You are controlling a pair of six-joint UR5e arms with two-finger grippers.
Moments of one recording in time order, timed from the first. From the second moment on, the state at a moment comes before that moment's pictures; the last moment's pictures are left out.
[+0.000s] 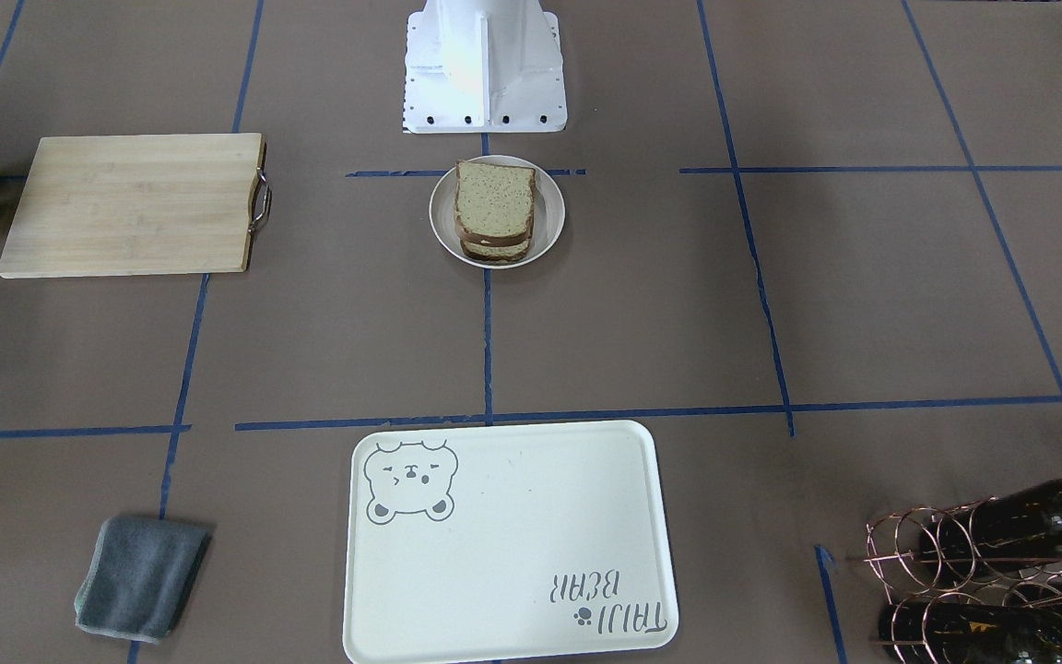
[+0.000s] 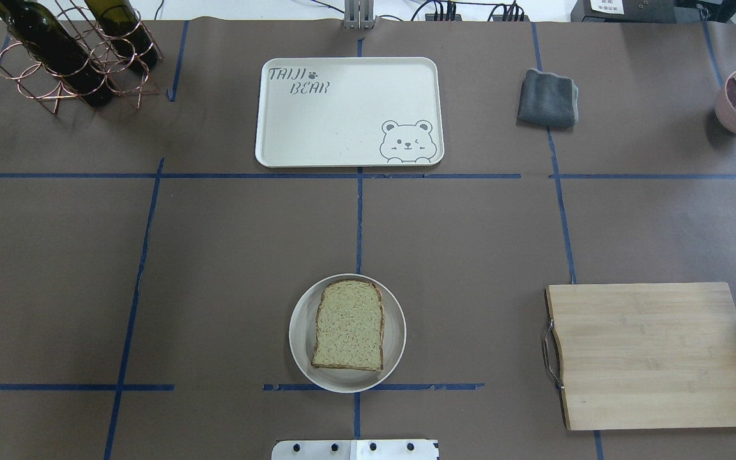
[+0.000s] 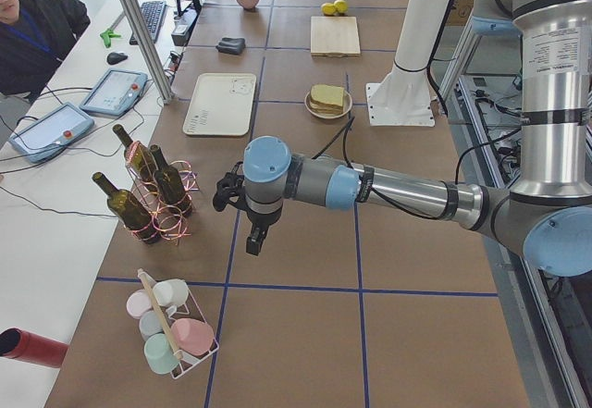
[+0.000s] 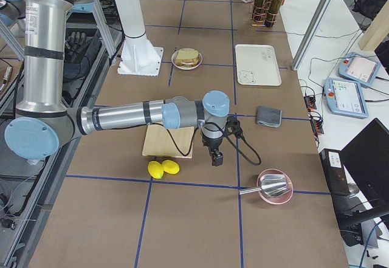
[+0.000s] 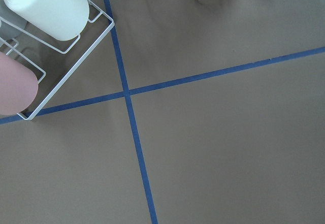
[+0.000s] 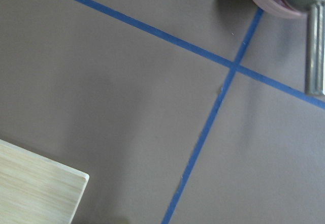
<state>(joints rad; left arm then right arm) -1.57 -1.48 -1.85 -1.63 -2.42 0.10 1.47 -1.72 1.84 -1.61 2.28 -0.23</state>
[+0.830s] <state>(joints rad) -1.39 -1.52 -1.76 -2.12 -2.52 -0.15 1.54 -1.76 1.83 -1.64 2.28 -0.23</state>
